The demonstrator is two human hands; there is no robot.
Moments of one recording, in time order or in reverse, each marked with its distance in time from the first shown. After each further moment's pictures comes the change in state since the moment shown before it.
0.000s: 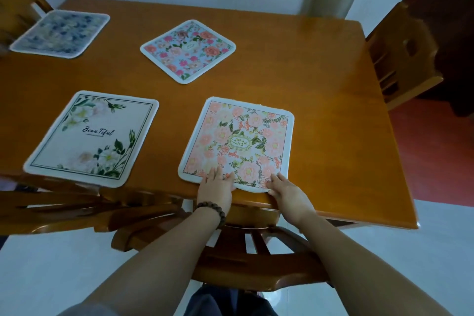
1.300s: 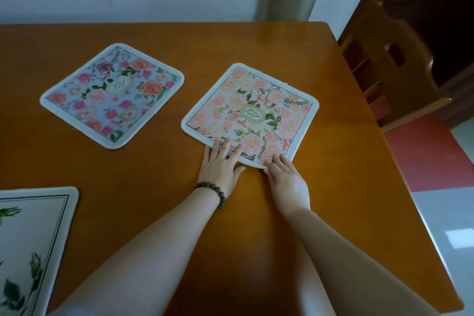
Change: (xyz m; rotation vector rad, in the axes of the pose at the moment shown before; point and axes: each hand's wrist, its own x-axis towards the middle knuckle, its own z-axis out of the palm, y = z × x) left_hand 0.276 0.053 -0.077 0.009 0.259 0.368; right_hand 0.207 0.038 -0.079 -0.151 0.523 0.124
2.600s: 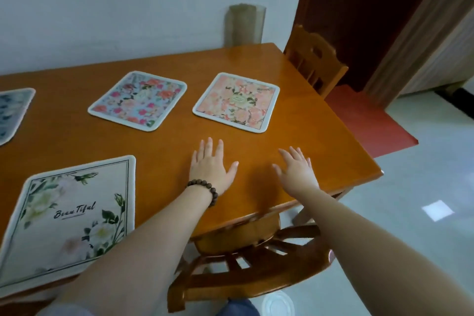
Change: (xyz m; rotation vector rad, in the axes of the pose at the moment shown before) left_hand -0.240 -0.004 -0.101 0.036 0.011 0.005; right_hand -0.219 -0.102 -0.095 -0.017 -0.038 0.360
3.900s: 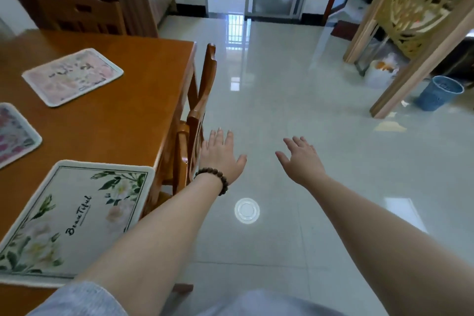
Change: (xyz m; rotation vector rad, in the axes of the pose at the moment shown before) left_hand -0.317 -0.198 -0.017 0.090 -0.235 1.229; right_hand -0.522 -0.283 0.158 0.089 0.345 1.109
